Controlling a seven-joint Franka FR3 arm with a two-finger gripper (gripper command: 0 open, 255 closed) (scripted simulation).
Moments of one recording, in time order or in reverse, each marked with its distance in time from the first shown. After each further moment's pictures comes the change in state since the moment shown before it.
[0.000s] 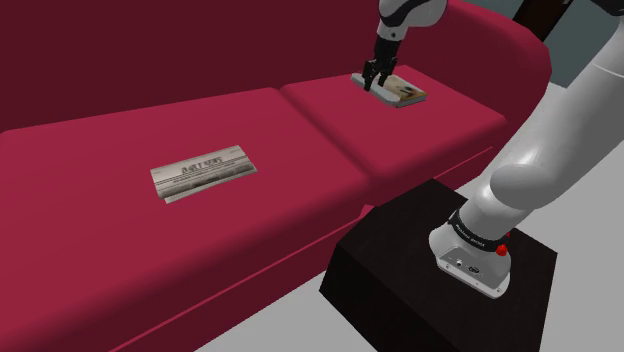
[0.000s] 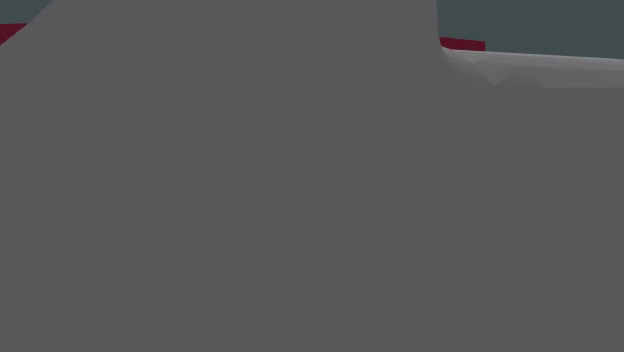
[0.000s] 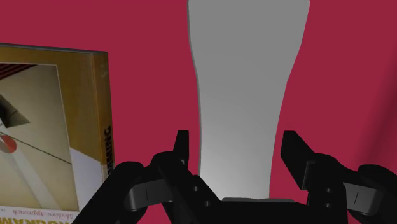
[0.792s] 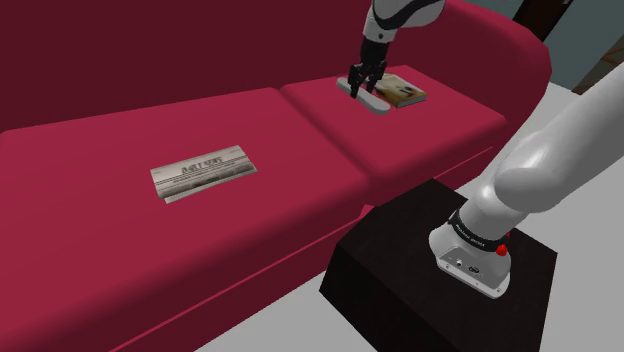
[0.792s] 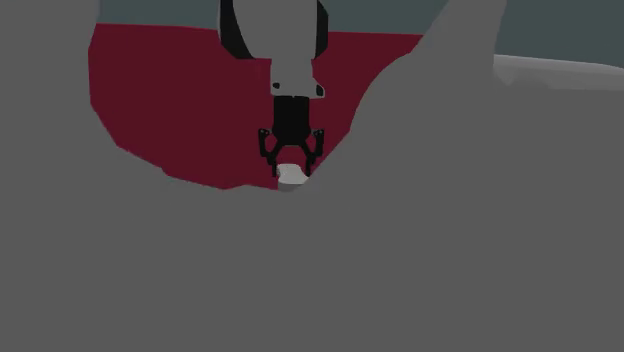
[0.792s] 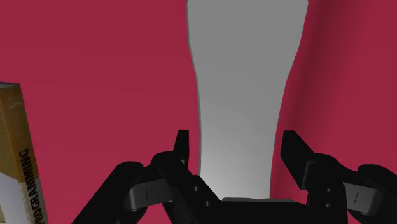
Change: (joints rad) arm 0.093 -0.167 0.115 -0.149 -0.023 -0.013 0.221
